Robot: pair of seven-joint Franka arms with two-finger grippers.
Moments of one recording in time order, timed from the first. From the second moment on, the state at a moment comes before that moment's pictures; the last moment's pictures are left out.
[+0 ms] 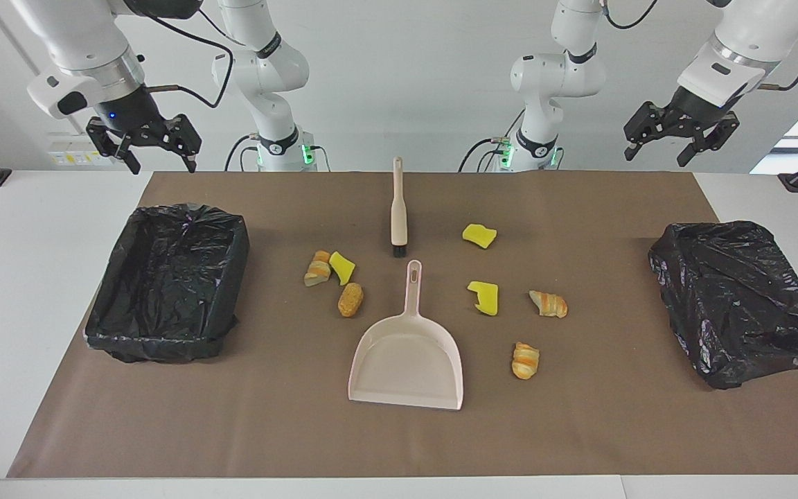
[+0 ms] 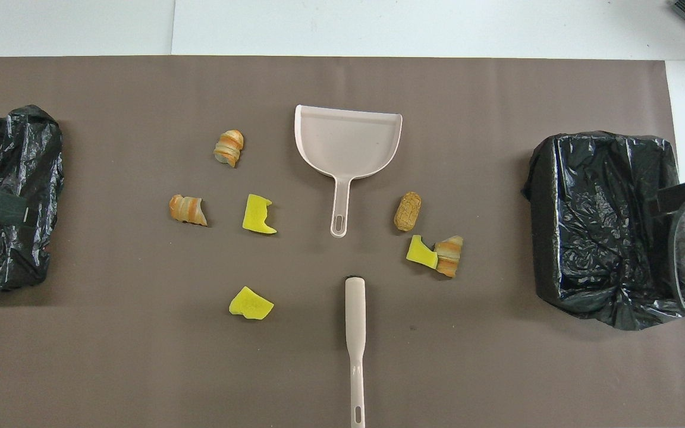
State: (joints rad) left arm -0.12 -0.03 0.06 -1.46 -0.06 1.39 0.08; right arm 0.10 -0.01 -0.16 -1.51 -0.01 1.47 -0.09
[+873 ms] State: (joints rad) left arm -0.12 -0.03 0.05 -1.46 -0.06 1.39 0.08; right arm 0.10 -0.01 -0.16 -1.51 -0.01 1.47 -0.09
